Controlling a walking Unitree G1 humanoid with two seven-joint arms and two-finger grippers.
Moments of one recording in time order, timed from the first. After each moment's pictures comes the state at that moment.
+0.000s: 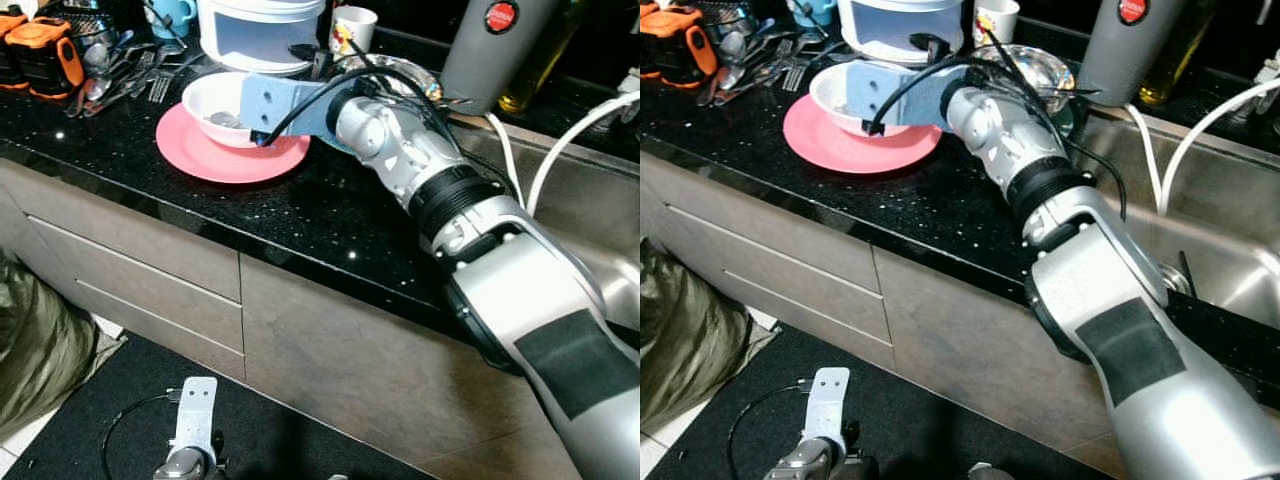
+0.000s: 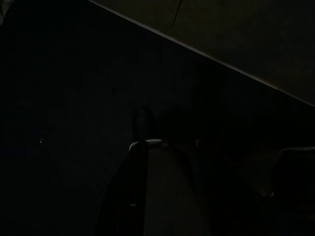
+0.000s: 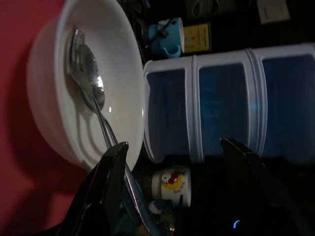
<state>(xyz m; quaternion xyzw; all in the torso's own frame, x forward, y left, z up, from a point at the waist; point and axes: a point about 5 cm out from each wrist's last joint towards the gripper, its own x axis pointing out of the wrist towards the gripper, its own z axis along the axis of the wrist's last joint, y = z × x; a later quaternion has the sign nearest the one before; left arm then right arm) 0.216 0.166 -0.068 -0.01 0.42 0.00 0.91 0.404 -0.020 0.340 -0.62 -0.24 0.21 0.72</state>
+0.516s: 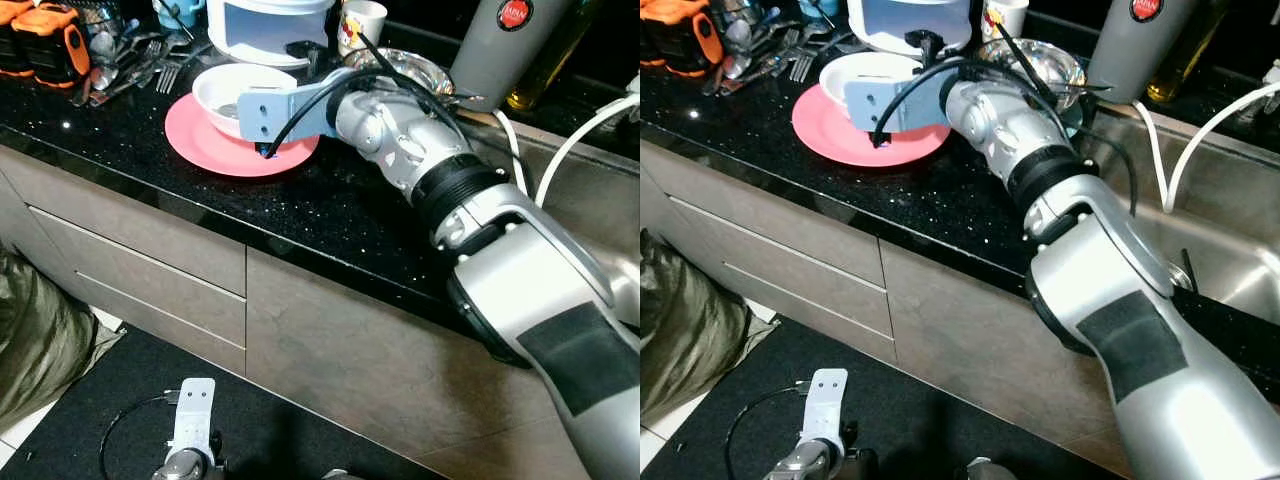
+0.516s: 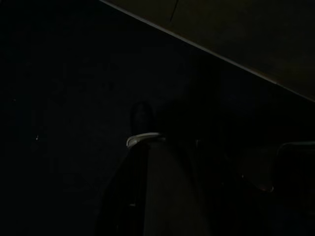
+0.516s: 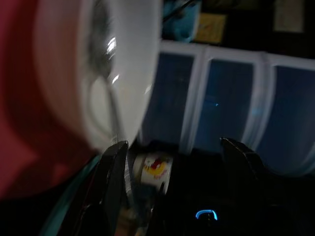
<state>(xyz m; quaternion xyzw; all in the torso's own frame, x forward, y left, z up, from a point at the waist) 0.214 0.164 -0.069 -0.01 0.41 0.00 0.91 0.410 -0.030 0.341 -0.71 -0.22 0.18 0.65</state>
